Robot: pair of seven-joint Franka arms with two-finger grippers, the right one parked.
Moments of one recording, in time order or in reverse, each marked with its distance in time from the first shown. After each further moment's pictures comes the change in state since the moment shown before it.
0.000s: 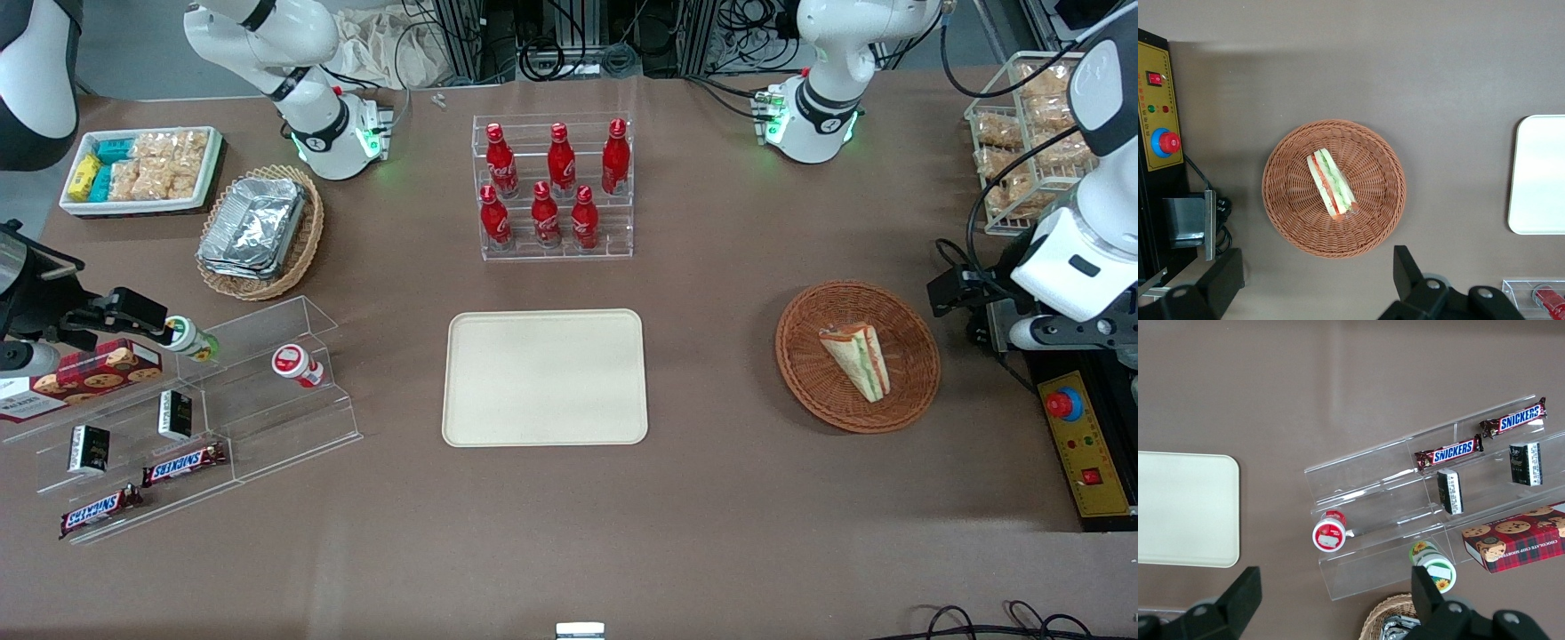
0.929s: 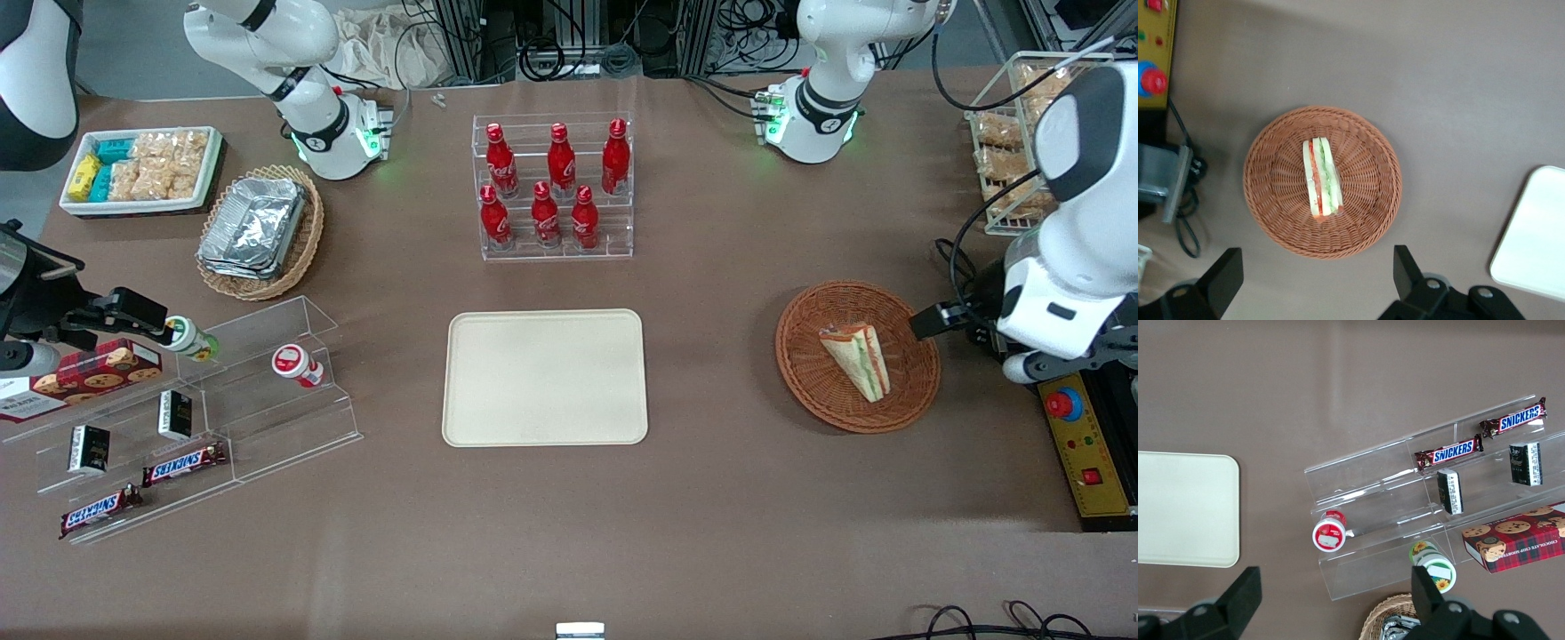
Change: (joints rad) arm 0.002 0.026 0.002 -0.134 0.000 0.112 -0.335
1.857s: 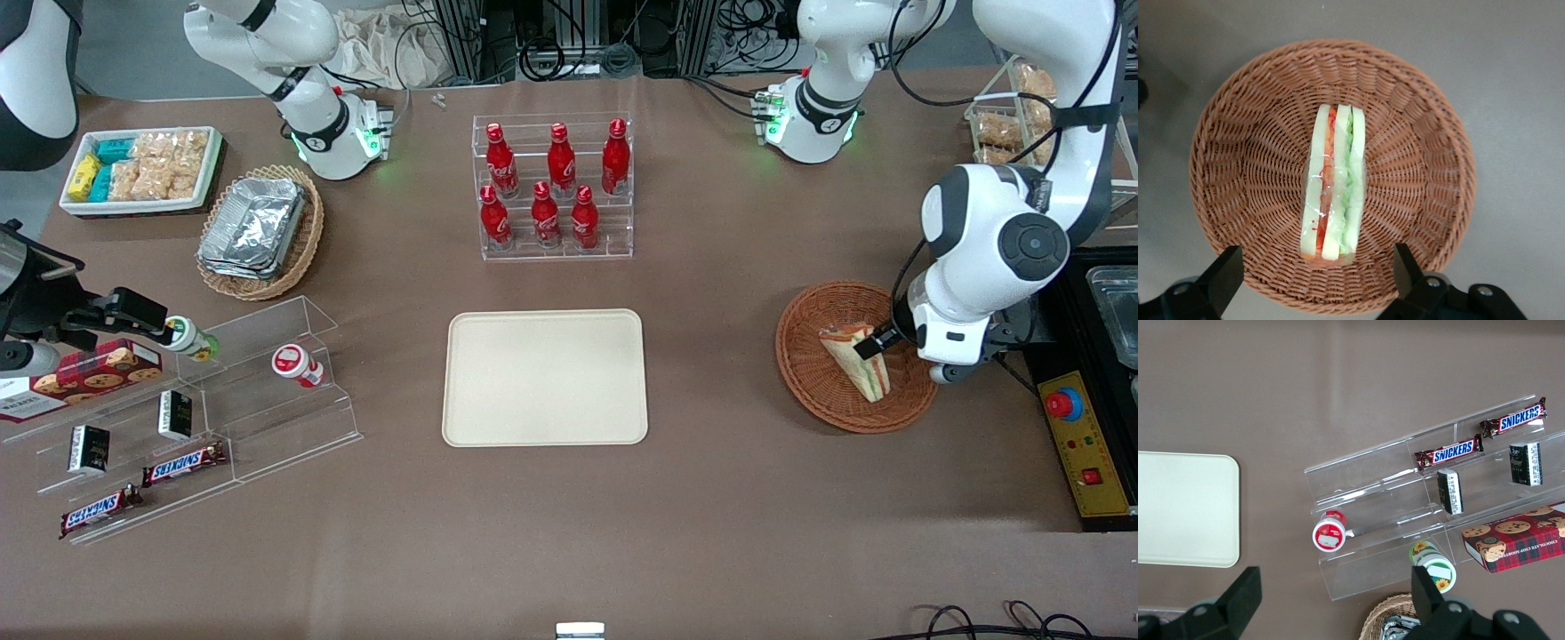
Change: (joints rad) arm 0.025 -0.032 0.029 -0.556 0.000 0.521 -0.244
